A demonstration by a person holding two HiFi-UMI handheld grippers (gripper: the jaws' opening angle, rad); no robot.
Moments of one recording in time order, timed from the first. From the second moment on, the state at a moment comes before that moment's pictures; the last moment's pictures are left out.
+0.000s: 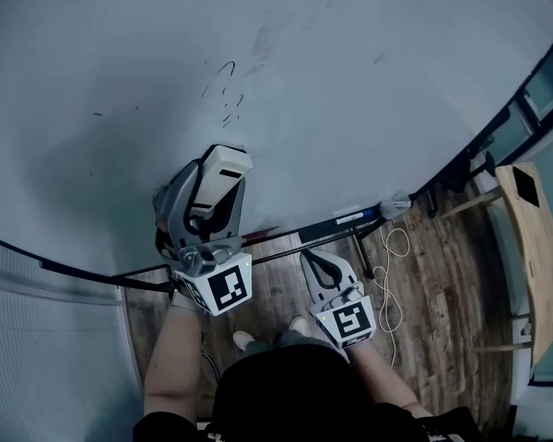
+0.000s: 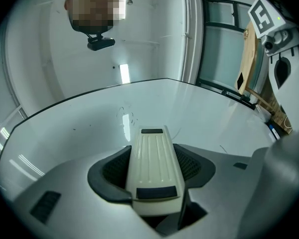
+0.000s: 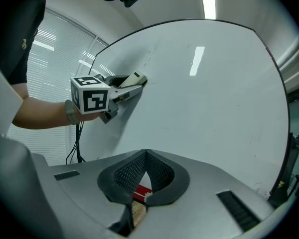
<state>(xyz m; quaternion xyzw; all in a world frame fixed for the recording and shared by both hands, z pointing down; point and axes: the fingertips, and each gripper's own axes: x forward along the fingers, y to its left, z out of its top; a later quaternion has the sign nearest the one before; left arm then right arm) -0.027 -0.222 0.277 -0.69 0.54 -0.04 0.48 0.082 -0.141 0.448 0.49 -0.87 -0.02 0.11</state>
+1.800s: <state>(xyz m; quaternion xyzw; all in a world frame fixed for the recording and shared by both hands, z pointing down) 0.022 -0.230 0.154 -0.67 0.54 -0.03 0.51 0.115 -0.140 0.423 0.51 -0.86 -0.05 0.09</state>
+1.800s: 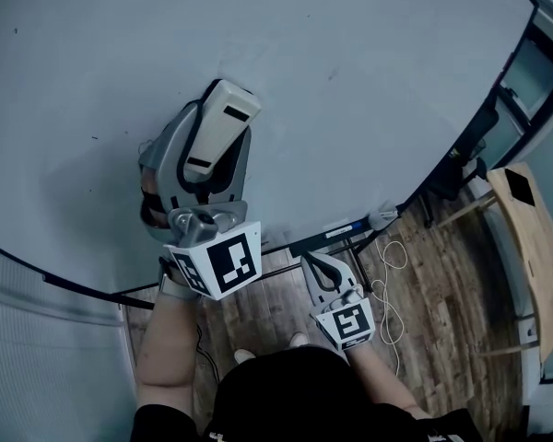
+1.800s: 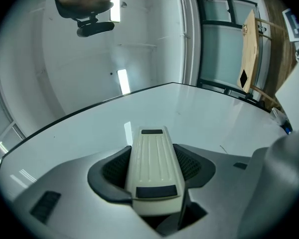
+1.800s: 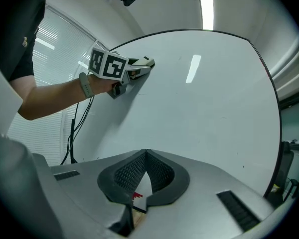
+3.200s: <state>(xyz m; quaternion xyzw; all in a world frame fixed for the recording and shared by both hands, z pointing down) 0.069 -0.235 0.291 -0.71 0.46 -0.13 0.51 0.141 -0.127 0.440 0.53 -0.84 -0.02 0.10</state>
